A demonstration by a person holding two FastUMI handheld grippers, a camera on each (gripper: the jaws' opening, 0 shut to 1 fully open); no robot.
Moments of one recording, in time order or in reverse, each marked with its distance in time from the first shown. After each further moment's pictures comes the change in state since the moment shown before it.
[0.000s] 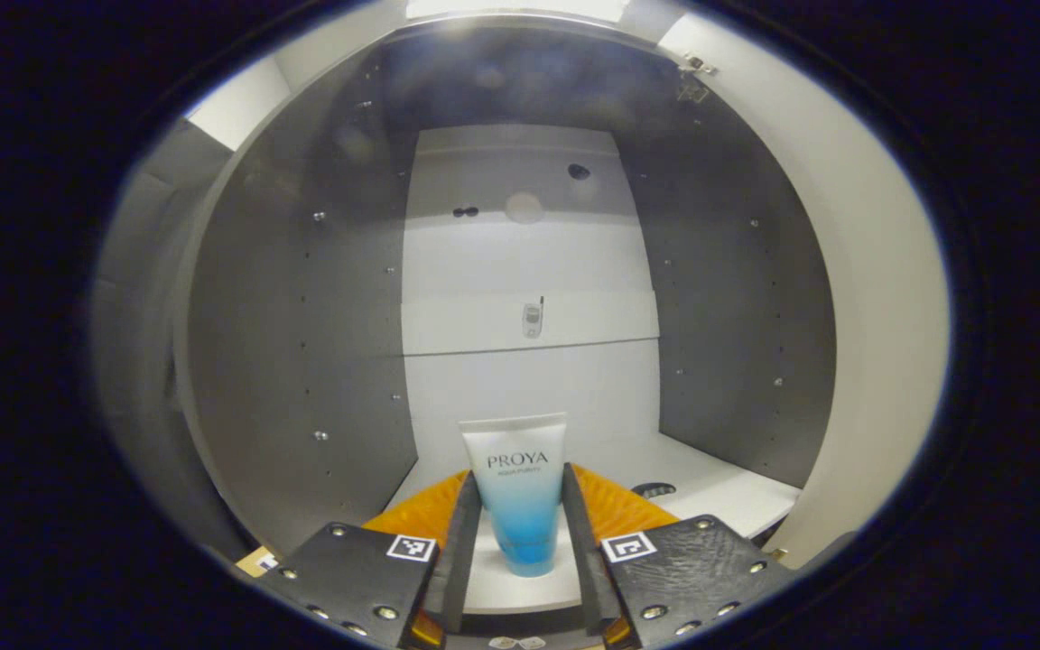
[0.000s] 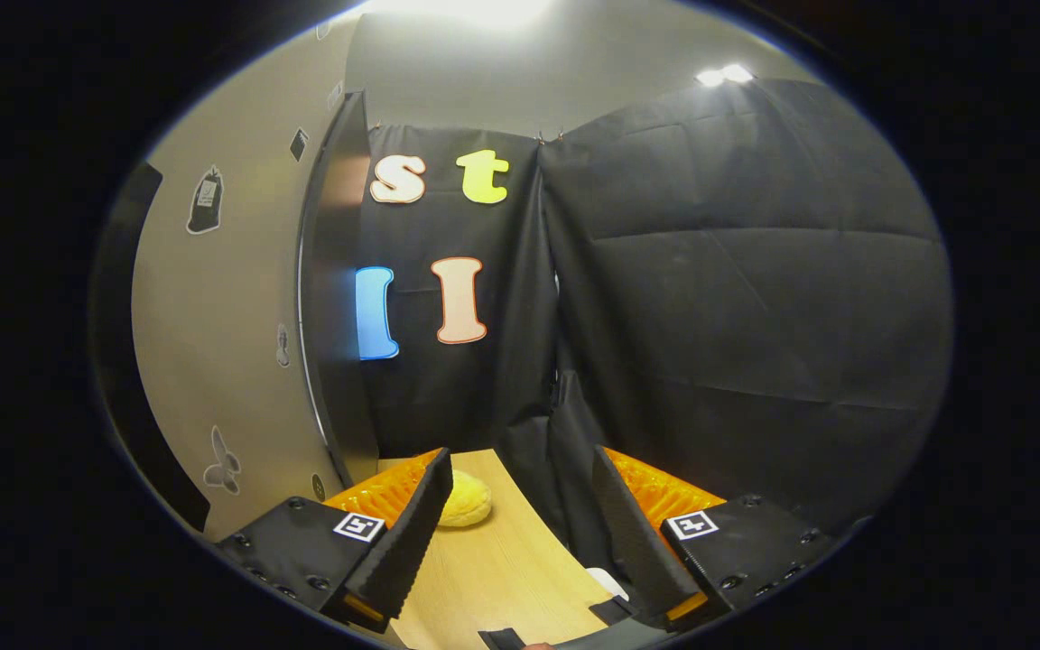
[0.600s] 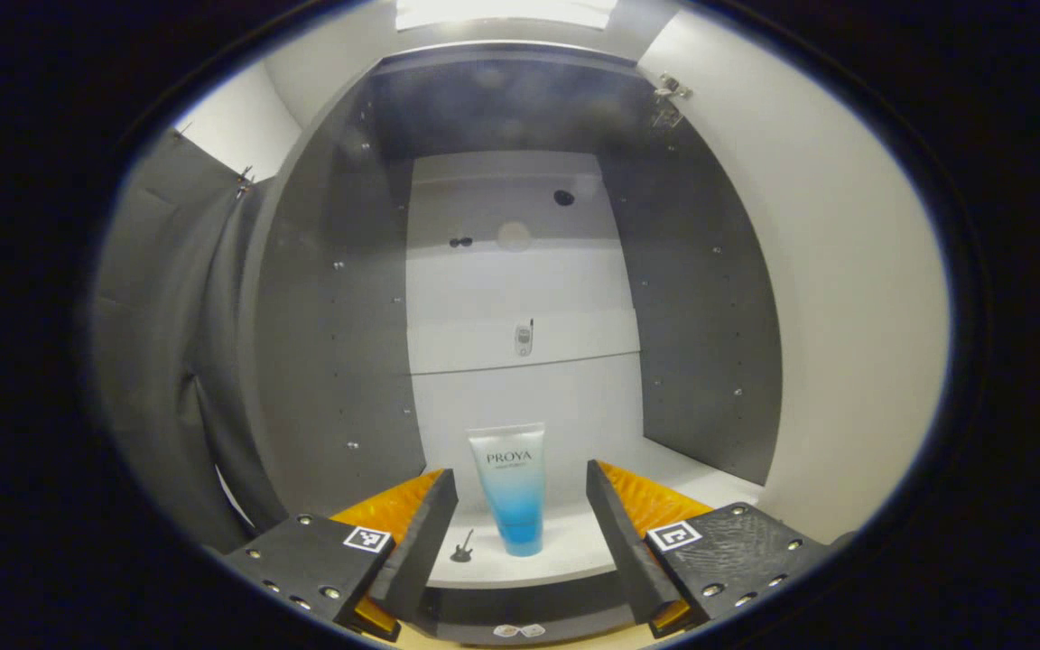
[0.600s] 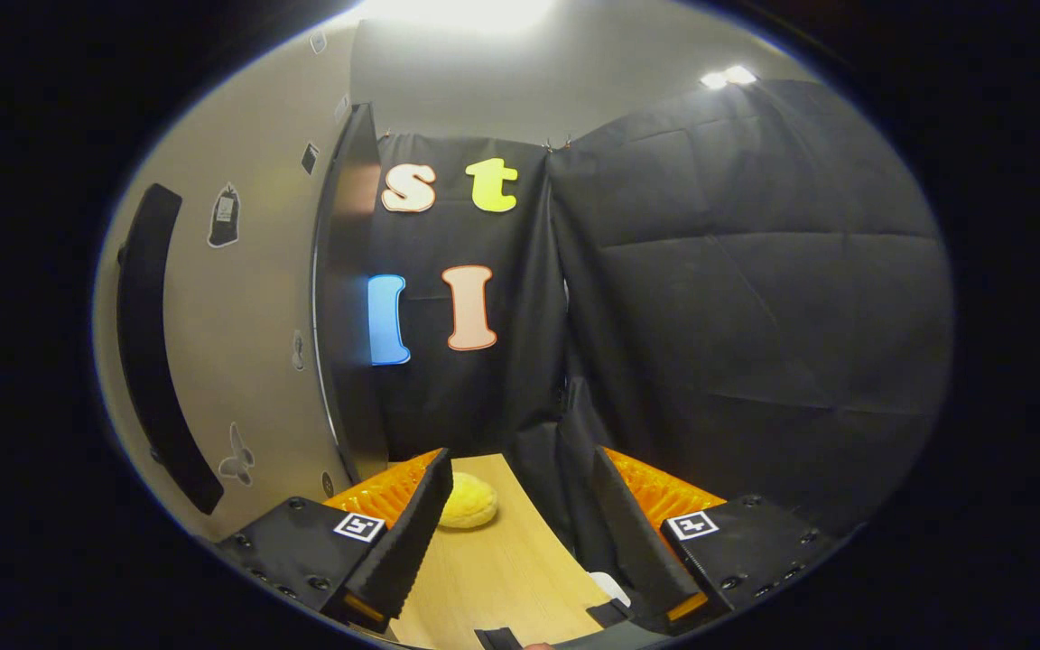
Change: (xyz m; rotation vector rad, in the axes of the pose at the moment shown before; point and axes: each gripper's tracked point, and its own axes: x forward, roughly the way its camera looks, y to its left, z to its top) left arm -0.034 -0.009 0.018 0.044 -0.020 -0.010; right arm -0.012 -0.005 0.003 0.007 -0.017 0.025
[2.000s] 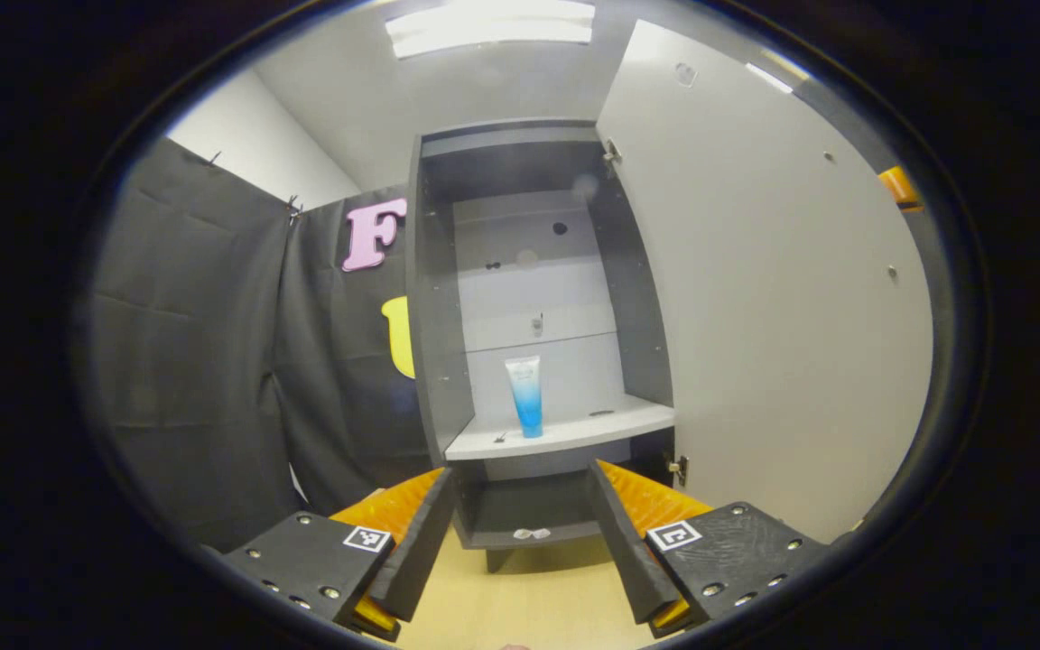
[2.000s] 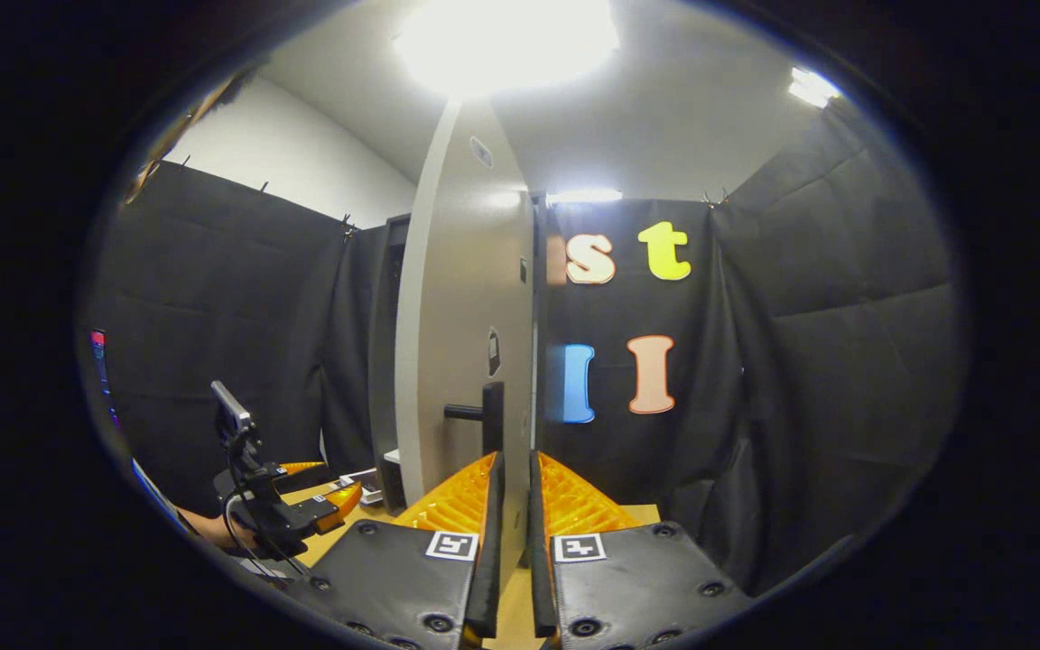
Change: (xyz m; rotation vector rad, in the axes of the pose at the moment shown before) left arm -0.250 -0.025 -0.015 0.042 -0.023 0.118; right arm -0.113 0.087 0.085 -0.041 -0.197 0.592
